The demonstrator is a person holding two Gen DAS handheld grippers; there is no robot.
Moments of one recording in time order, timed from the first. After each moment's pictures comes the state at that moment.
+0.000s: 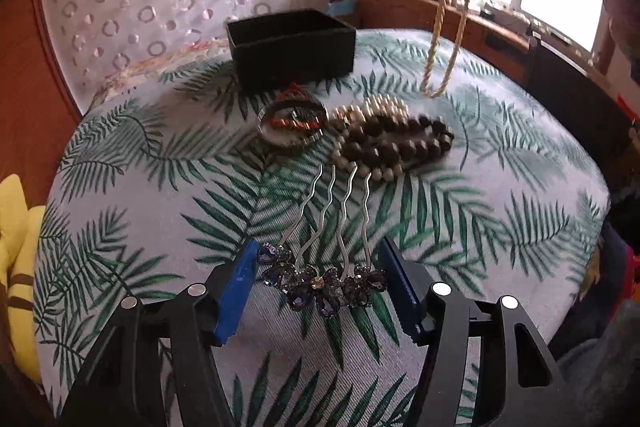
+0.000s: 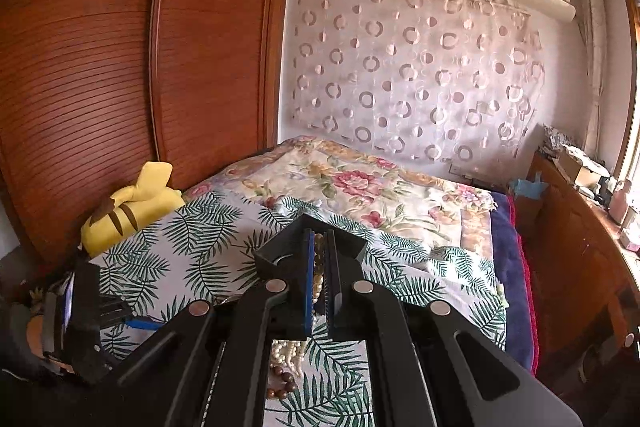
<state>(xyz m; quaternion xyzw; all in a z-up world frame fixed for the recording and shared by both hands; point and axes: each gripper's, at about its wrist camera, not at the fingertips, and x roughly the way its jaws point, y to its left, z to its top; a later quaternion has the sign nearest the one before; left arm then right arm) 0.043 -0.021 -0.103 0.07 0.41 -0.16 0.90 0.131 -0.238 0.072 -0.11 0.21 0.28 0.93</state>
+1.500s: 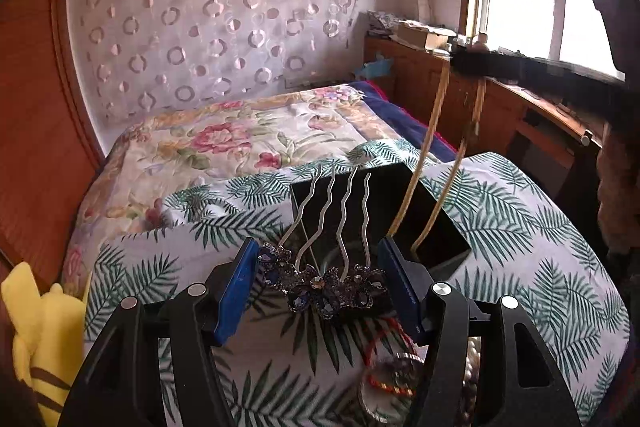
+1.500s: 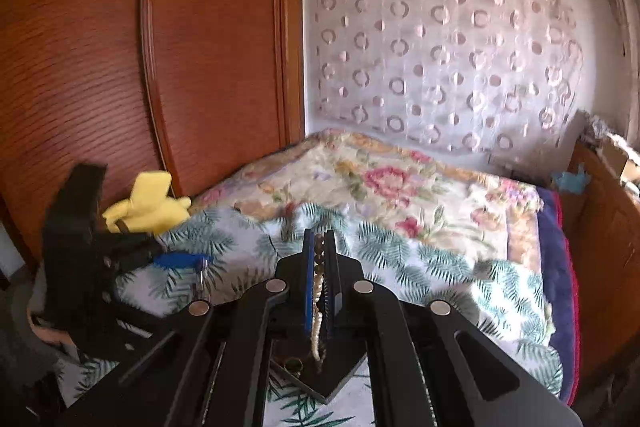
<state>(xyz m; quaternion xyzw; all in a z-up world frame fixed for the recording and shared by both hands) 0.214 -0.005 -0.028 0.04 0.33 -0.12 0.93 0.277 -0.175 0.032 -0.09 0.25 0.34 0.90</state>
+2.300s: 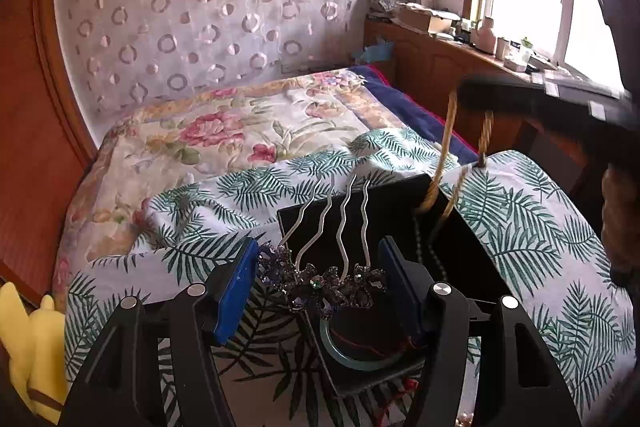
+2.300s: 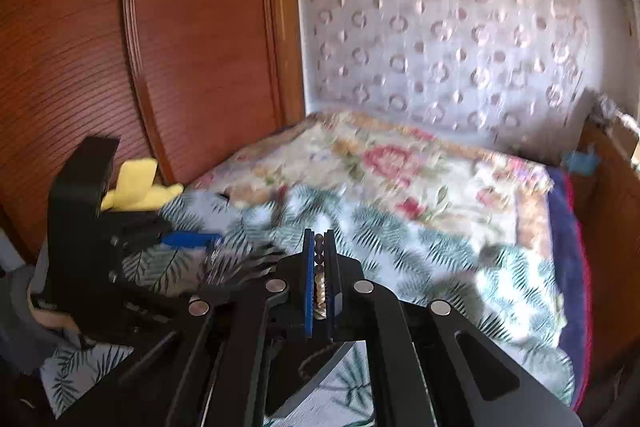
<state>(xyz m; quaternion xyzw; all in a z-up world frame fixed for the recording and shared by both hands) 0.277 -0.019 -0.050 0.05 0.36 -0.12 0.92 0.332 -0.187 -0.009 -0.08 0.30 0.35 0.88</state>
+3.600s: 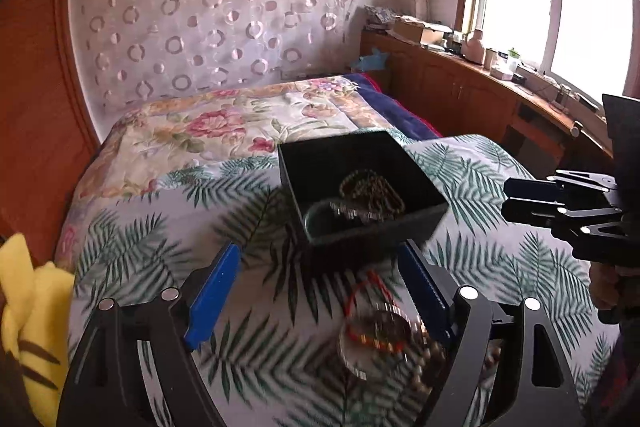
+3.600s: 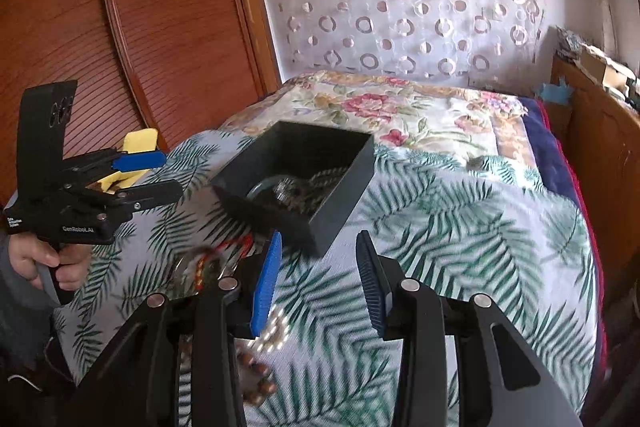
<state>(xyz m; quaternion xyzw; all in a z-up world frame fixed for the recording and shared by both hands) 0.169 -0.001 -0.044 0.03 0.34 -0.12 0.93 0.203 -0.243 -0.064 -0.03 0.35 0.29 0.89</state>
